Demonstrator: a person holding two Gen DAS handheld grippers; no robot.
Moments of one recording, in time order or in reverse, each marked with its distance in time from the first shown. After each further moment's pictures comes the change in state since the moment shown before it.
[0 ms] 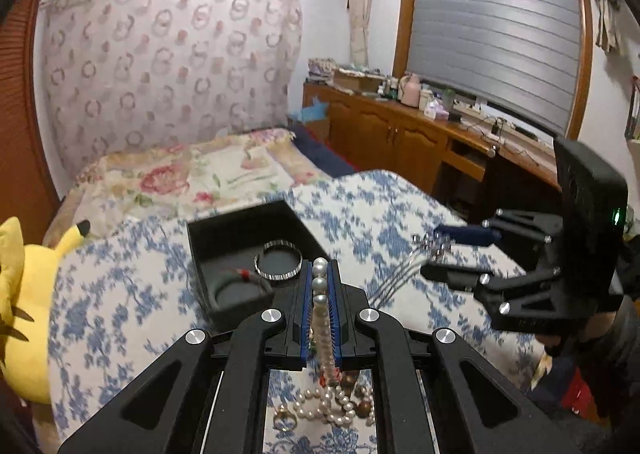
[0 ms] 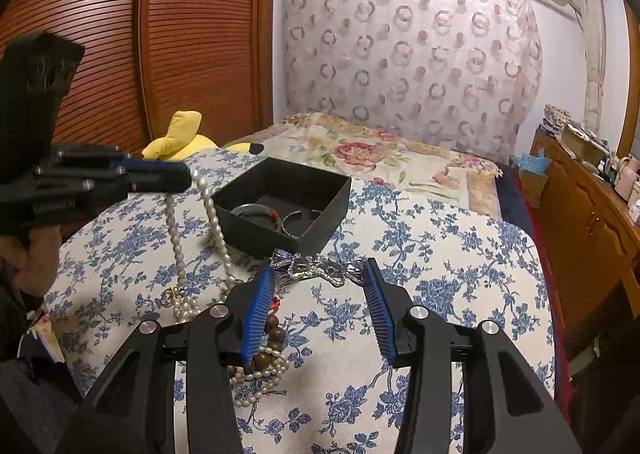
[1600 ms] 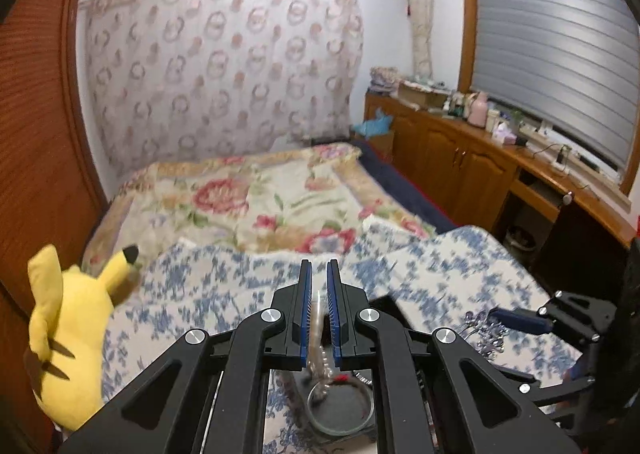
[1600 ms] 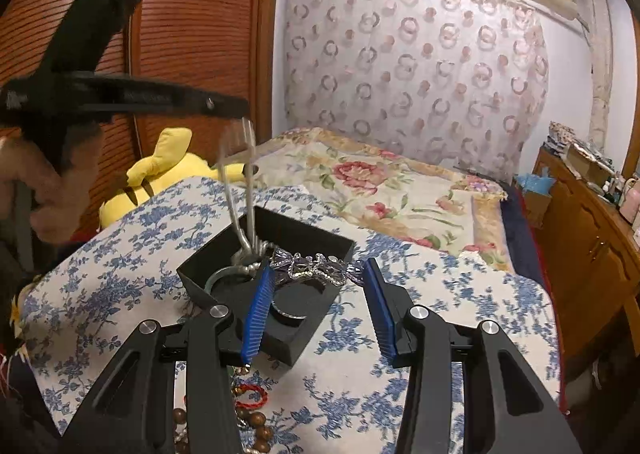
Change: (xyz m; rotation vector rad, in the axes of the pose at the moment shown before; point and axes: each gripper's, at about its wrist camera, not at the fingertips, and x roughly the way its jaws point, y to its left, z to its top) left arm 0.056 0.080 0.085 -0.074 0.006 0.205; right arm 0.070 0.003 0.057 -0.022 -0.018 0.002
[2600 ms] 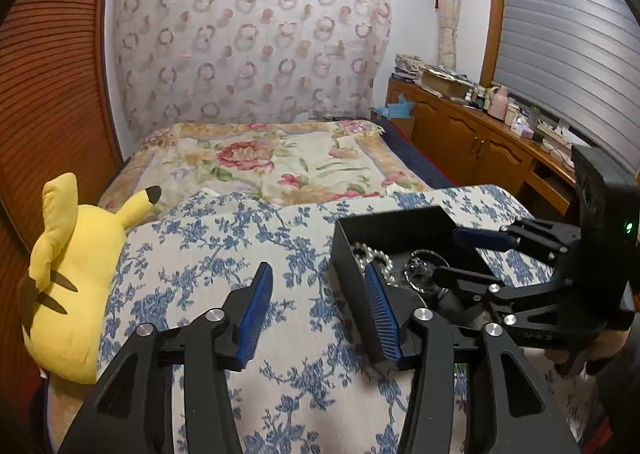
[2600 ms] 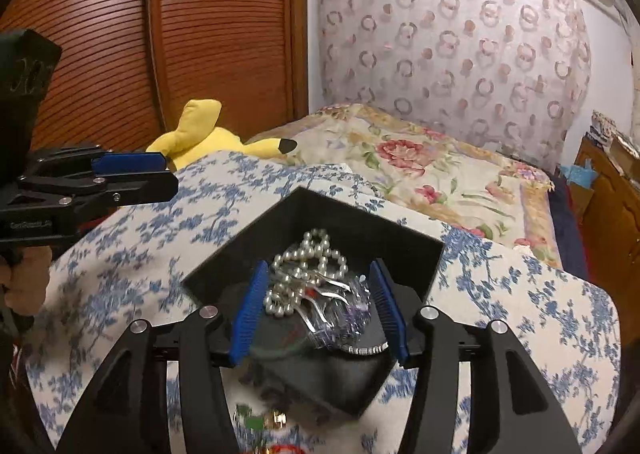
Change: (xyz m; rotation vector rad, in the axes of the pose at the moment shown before) left arm -0.025 0.042 -0.093 -0.077 0.040 0.033; right arm 0.064 0.025 0.001 -0.039 0.075 0.131
